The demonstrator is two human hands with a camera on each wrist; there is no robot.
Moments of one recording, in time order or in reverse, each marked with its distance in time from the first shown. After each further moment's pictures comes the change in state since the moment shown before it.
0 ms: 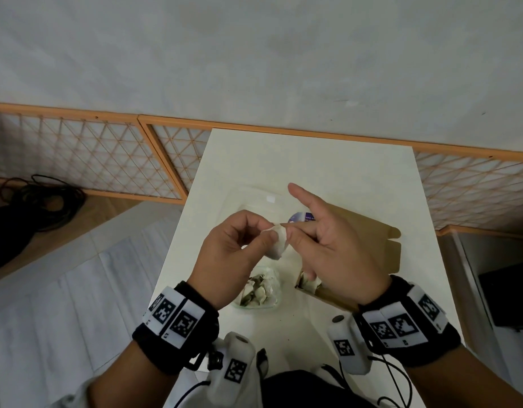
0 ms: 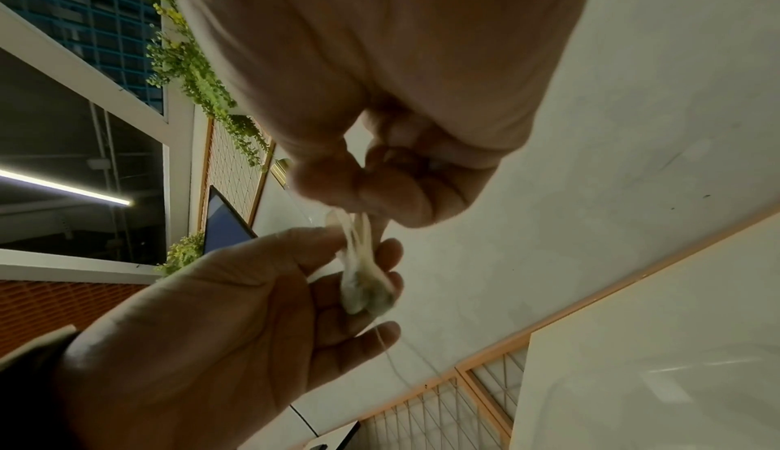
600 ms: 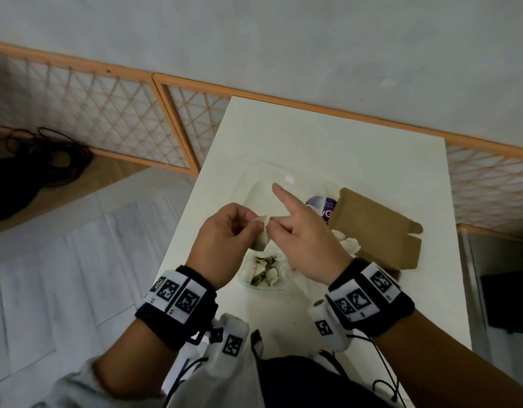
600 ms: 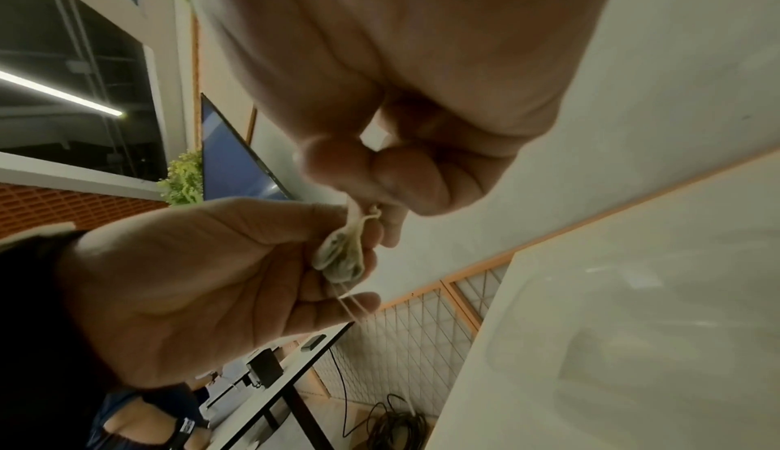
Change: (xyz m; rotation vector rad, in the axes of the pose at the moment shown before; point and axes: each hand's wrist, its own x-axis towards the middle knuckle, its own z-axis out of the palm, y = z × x) left_hand -0.003 -0.039 -0.042 0.173 0.164 -0.257; right_hand 0.046 0.051 0.063 -0.214 -0.126 0.135
